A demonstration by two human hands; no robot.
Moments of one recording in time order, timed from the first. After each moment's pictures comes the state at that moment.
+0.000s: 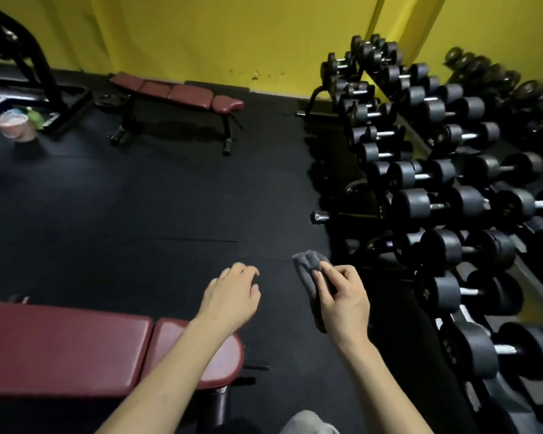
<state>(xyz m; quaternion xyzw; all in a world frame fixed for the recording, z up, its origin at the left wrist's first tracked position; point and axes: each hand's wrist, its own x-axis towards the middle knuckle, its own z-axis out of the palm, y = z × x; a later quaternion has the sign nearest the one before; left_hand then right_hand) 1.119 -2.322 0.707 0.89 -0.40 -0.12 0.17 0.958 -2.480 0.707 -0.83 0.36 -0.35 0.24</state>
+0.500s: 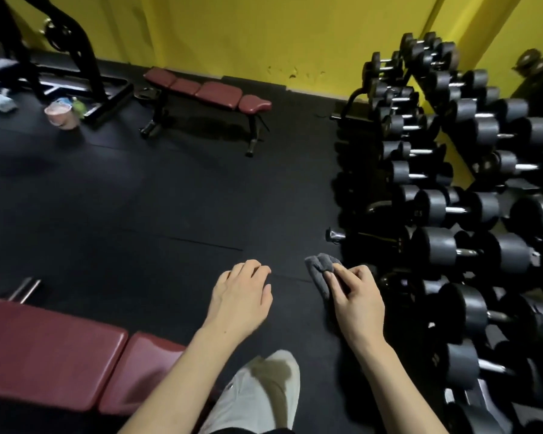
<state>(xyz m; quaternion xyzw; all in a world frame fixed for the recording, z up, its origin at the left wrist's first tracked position) 1.137 -2.511 0.727 0.92 -0.36 -0.01 0.16 1.010 -2.710 0.726 -0.87 0.32 -0.26 0.26</state>
